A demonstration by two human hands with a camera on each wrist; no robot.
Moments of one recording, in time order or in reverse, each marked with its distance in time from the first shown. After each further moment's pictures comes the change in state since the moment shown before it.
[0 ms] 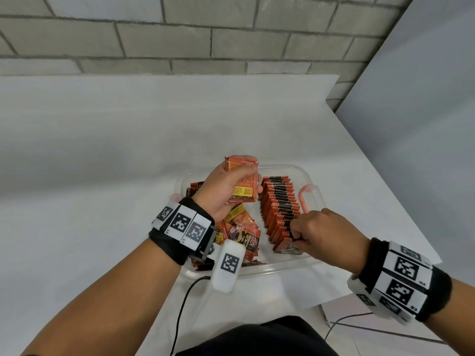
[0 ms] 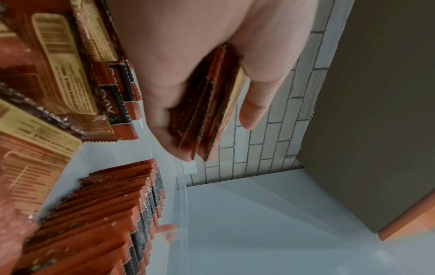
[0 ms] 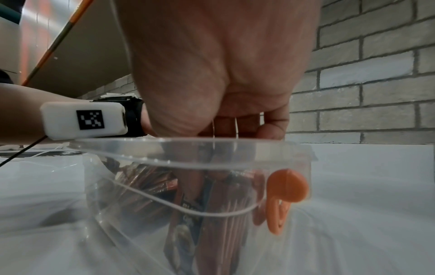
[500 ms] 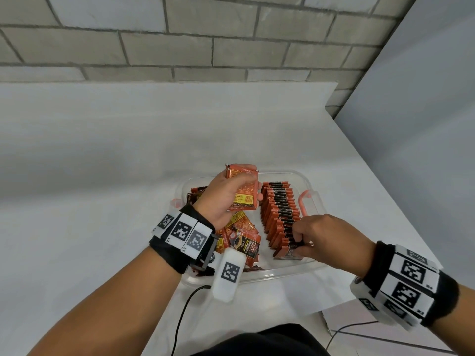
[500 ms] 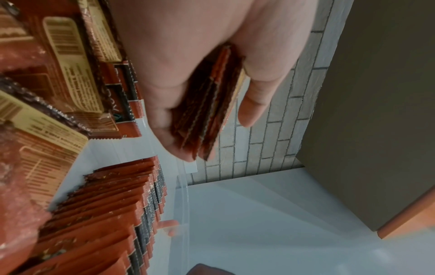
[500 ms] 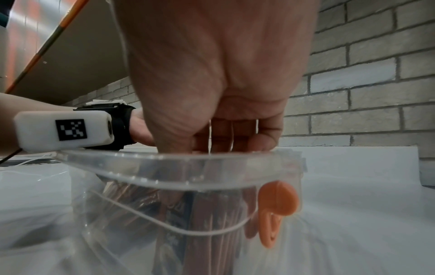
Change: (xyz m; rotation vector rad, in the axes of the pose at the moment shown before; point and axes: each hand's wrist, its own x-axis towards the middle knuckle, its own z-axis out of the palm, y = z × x) left_hand 0.002 -0.007 -0.003 -0.020 0.007 -0.001; right_hand 0.000 0.003 -0.011 0.102 -0.067 0.013
